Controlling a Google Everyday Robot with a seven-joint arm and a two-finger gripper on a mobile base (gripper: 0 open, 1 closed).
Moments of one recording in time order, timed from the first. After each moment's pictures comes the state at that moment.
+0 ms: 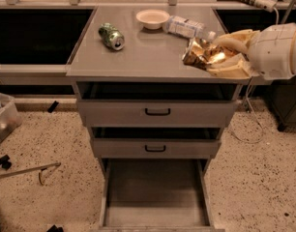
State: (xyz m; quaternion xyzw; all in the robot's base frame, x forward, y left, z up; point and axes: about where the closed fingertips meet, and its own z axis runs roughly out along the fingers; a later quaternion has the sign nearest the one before) arm 0.550 -0.169 0.974 -0.57 0.62 0.03 0.54
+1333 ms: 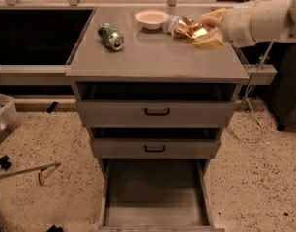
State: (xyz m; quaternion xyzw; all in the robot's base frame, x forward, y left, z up) arm 0.678 -0.162 0.972 -0.58 0.61 0.00 0.54
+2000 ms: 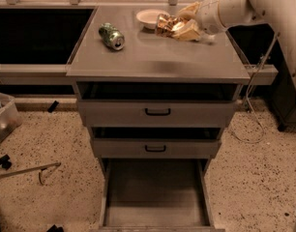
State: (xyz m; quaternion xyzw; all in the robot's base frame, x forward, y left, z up) arm 0.756 -0.116 0.957 -0.61 0.61 0.02 0.51
